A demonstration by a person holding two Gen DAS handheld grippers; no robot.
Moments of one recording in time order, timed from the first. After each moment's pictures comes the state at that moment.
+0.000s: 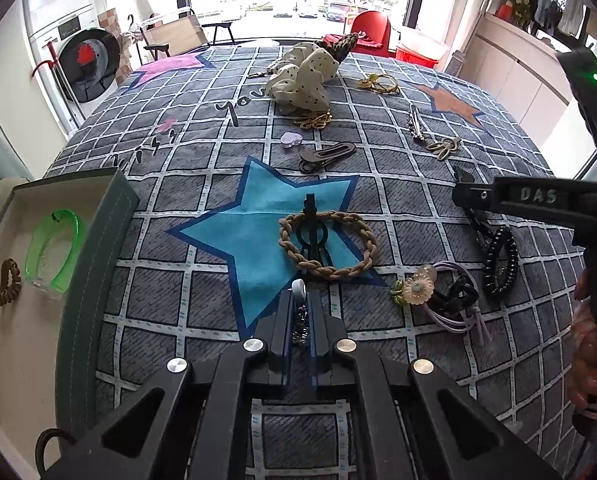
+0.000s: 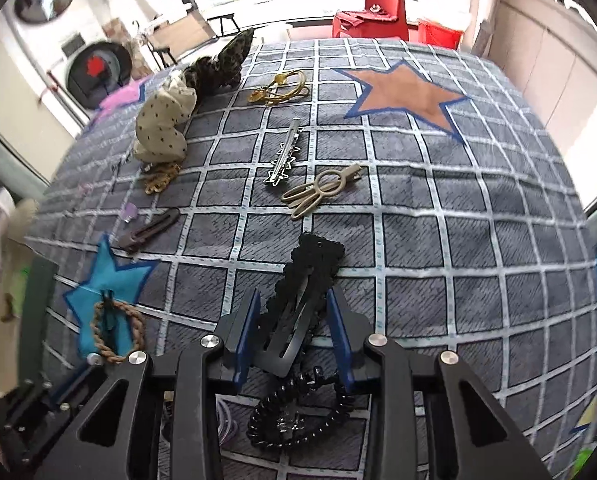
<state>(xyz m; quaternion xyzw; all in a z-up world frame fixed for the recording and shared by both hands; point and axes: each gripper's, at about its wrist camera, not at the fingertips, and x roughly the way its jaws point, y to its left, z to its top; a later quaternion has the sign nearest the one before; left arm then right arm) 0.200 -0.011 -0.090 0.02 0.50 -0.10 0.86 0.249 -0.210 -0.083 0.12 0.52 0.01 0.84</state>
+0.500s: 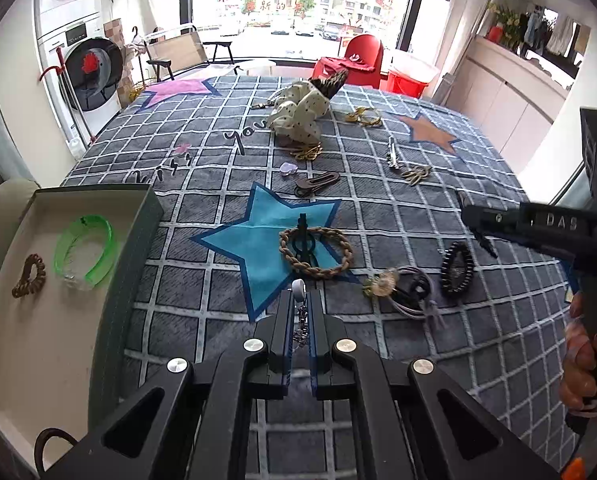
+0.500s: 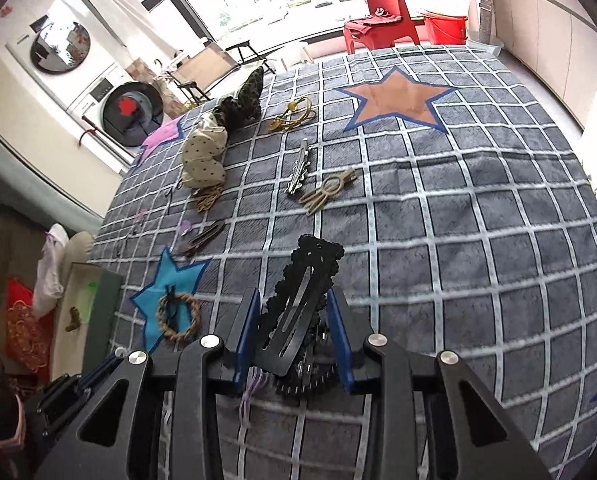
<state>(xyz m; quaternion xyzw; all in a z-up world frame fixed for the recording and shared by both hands) 0.169 0.002 -0.049 0.00 0.47 -0.11 0.88 0.204 -0.231 -0.054 0.19 0.49 0.06 0.85</state>
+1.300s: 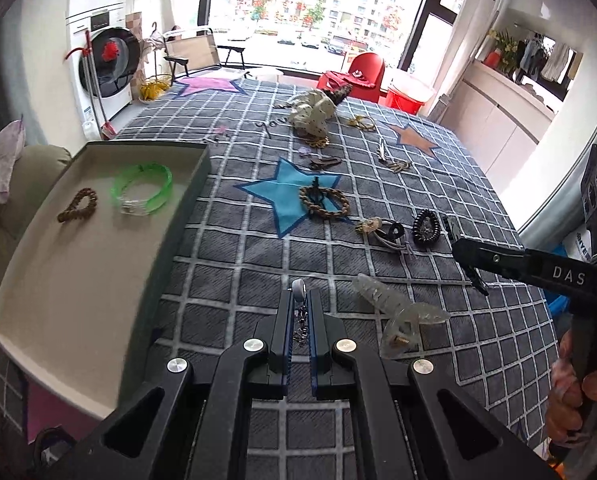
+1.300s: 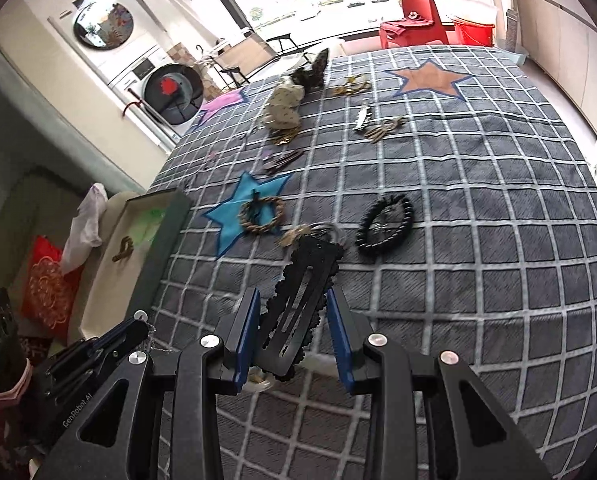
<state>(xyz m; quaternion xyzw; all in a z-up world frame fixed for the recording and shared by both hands) 0.076 0.054 -0.025 -0.05 0.45 -0.12 0.89 0.100 -0.173 -0.025 0.17 0.48 0.11 0.85</state>
